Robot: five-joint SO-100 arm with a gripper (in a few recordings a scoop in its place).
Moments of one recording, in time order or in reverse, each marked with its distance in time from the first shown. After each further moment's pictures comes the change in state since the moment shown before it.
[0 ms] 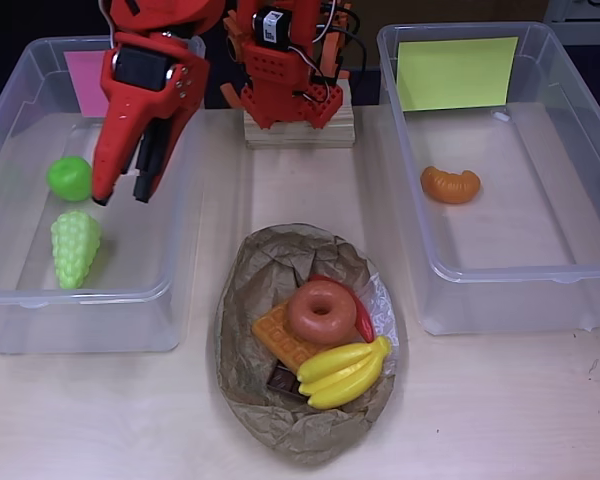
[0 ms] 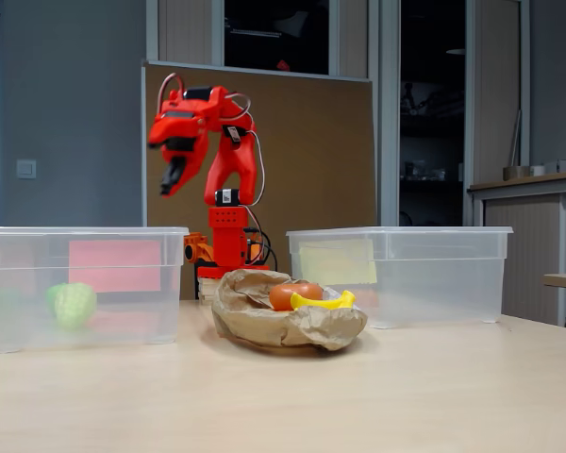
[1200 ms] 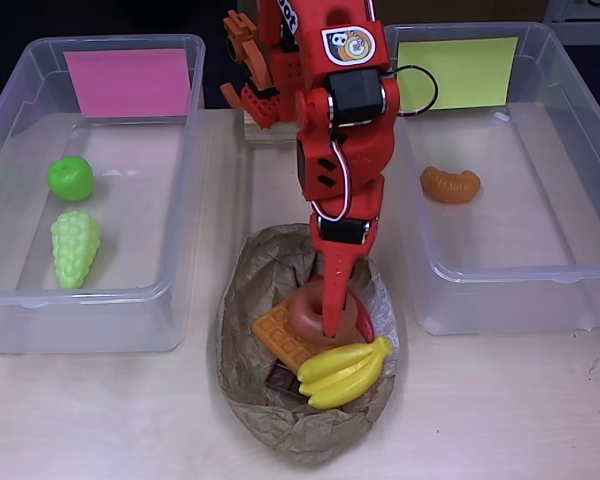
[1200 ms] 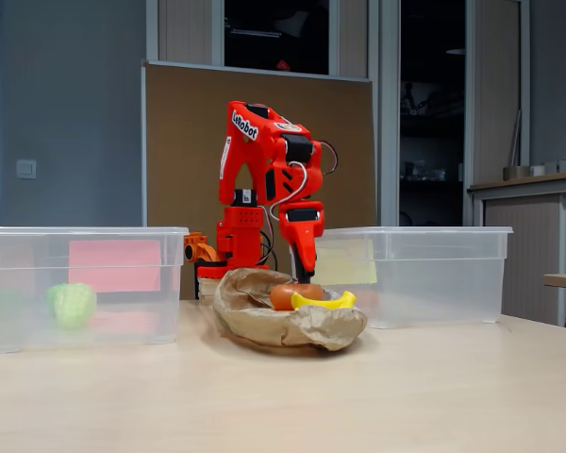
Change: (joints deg) arm -33.1 -35.7 -1.4 0.7 34.6
